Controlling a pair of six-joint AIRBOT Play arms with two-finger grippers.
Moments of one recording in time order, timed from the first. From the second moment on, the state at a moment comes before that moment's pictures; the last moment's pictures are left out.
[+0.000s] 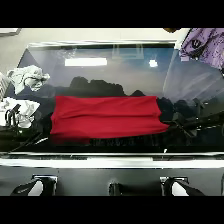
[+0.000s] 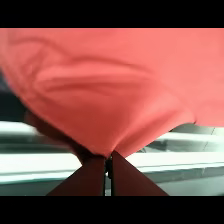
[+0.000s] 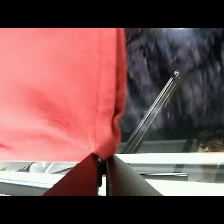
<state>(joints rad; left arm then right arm) 0.31 -0.80 0.73 1.02 -1.46 -1.55 -0.37 -1.11 0.91 2.08 -1.44 -1.58</state>
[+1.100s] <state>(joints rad) 0.18 -1.72 1.53 1.01 -1.32 -1.53 -0.11 -1.59 1.26 2.03 -0.92 -1.58</state>
